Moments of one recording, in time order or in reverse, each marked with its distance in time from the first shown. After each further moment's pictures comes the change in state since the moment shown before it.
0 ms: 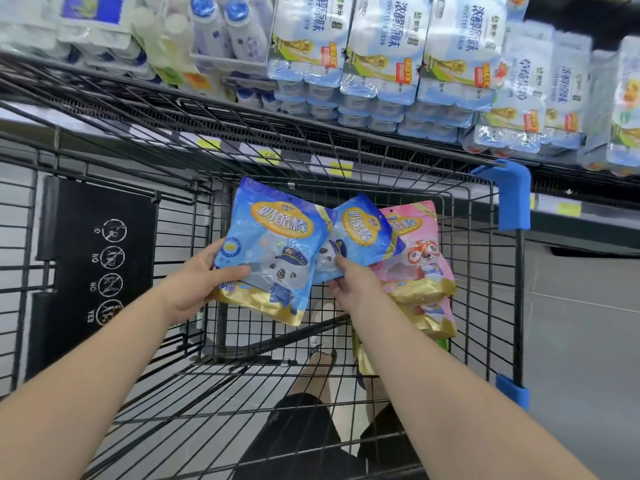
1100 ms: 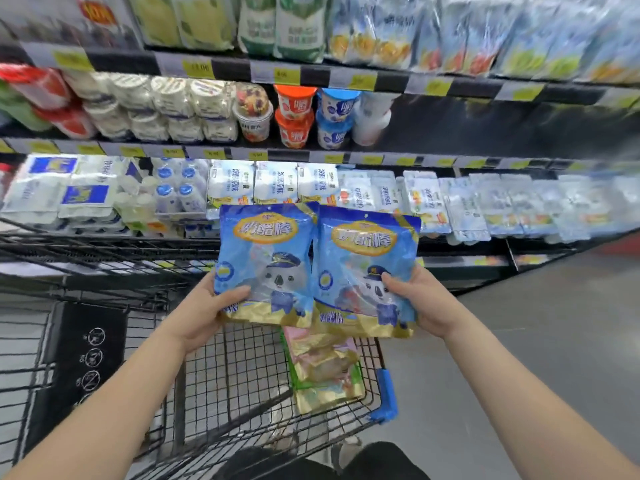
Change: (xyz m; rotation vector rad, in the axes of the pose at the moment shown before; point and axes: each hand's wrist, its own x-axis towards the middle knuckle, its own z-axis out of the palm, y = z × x) left_hand -0.111 0.125 0.137 -0.074 -0.265 0.362; right_hand -0.253 -0.175 -0.204 -0.374 -0.413 -0.715
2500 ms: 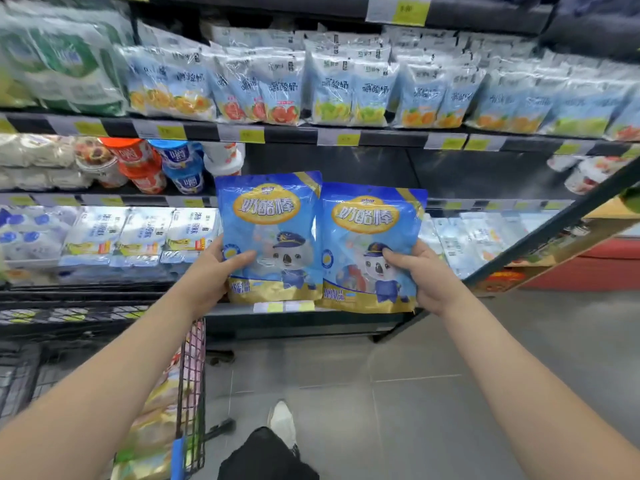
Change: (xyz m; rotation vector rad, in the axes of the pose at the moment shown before) left_hand 0.160 0.011 0.390 0.114 0.063 0.215; right_hand -0.024 -0.132 -0.364 0.133 0.084 -0.155
